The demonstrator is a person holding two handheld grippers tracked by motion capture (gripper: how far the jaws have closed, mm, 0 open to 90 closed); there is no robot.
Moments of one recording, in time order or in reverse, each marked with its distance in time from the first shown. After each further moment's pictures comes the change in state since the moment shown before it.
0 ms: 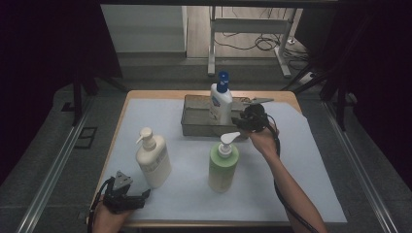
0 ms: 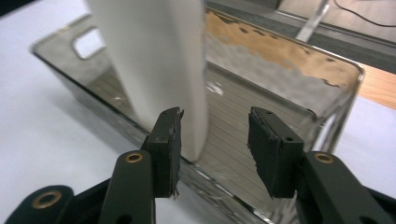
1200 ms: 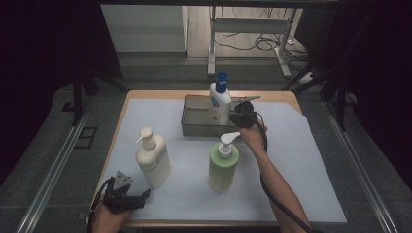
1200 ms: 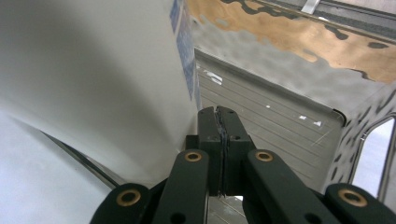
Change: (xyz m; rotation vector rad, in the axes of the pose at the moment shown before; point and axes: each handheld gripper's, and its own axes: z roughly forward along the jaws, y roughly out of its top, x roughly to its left) left arm 0.000 0.000 0.000 0.000 0.000 -0.001; right arm -0.001 0.004 0.053 0.065 -0.017 0.059
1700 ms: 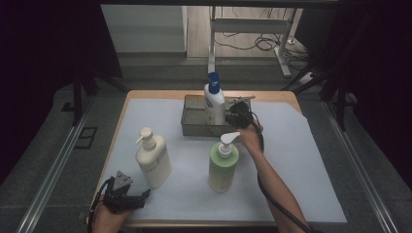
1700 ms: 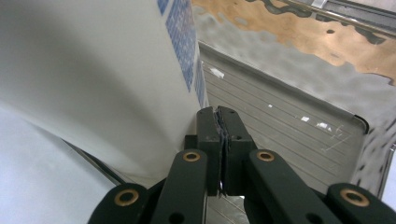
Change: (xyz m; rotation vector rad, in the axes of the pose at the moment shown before) left arm 0.000 0.000 0.000 0.001 0.000 0.001; right arm 0.011 0.003 0.008 0.017 0.010 -0.027
